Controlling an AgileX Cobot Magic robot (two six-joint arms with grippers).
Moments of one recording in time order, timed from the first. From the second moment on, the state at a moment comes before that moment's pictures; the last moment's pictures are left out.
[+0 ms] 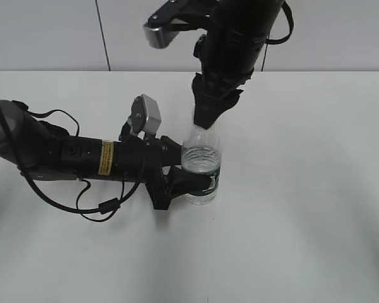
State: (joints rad) left arm -0.38 2.21 -1.01 1.28 -1.04 -0.63; right arm 0.64 1.97 -1.74 0.17 1.22 -0.70
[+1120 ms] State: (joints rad) left arm -0.38 2.21 -1.02 1.32 -1.05 -0.63; right arm 0.64 1.97 -1.75 0.21 1.22 -2.04
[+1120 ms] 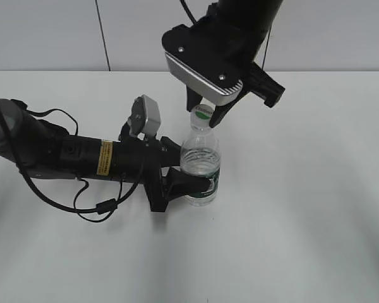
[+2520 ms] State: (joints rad) left arm -0.38 2.21 -1.02 1.33 -1.04 -0.63; right arm 0.64 1.85 -1.77 0.30 1.22 -2.03
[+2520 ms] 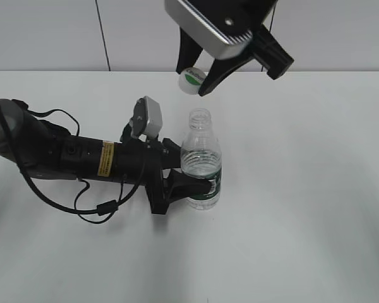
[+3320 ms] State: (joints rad) left arm -0.38 2.22 -1.02 1.25 -1.03 -0.57; right arm 0.60 1.75 -1.63 0.02 1.20 -0.09
